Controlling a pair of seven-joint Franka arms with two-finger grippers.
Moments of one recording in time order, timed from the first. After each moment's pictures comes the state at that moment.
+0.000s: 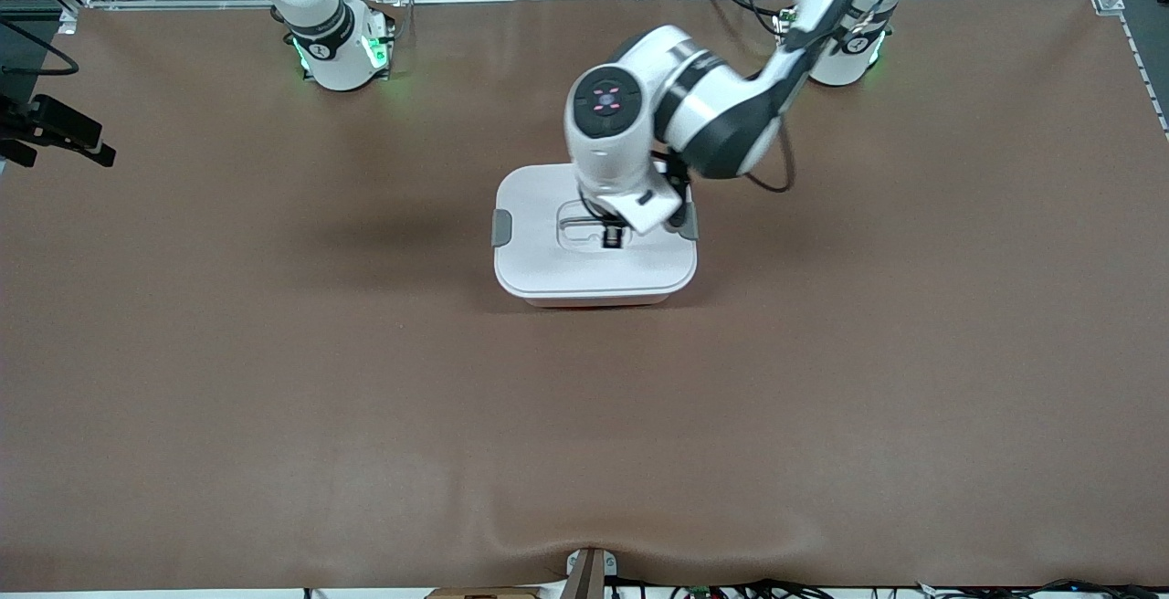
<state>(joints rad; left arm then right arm) -0.65 0.50 -0.11 -1.35 0.00 1.75 -2.22 -0.03 -0.06 -0.07 -1.58 0.04 1.48 -0.07</state>
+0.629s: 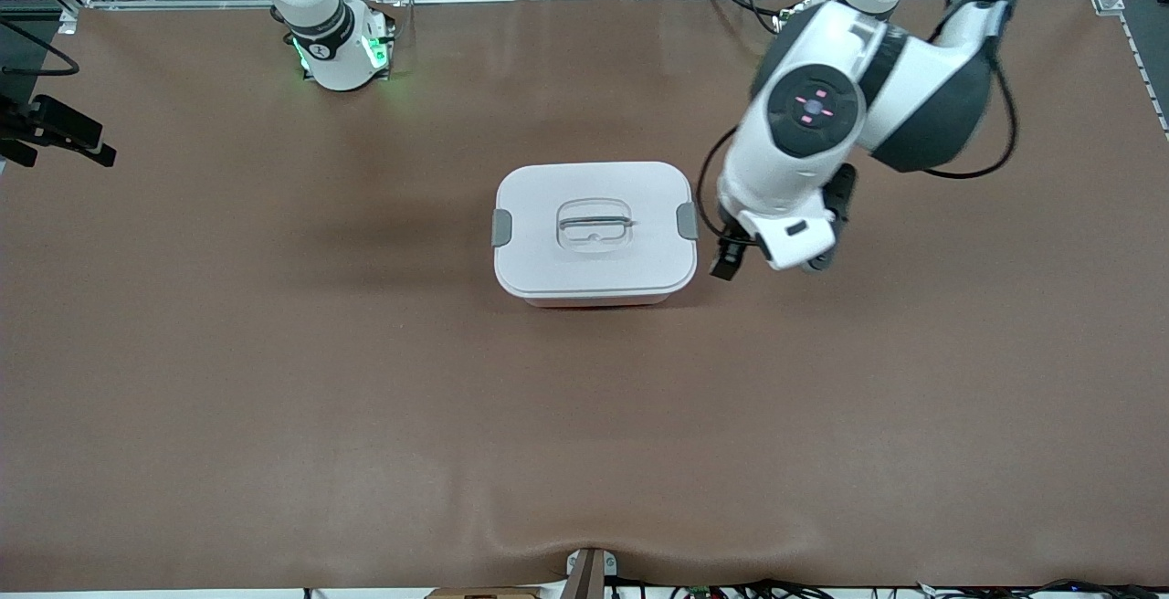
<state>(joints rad) -0.43 0.38 -0.10 -1.35 0.00 1.58 -1.66 -0.03 -0.06 -0.07 -1.58 0.04 1.48 -0.07</state>
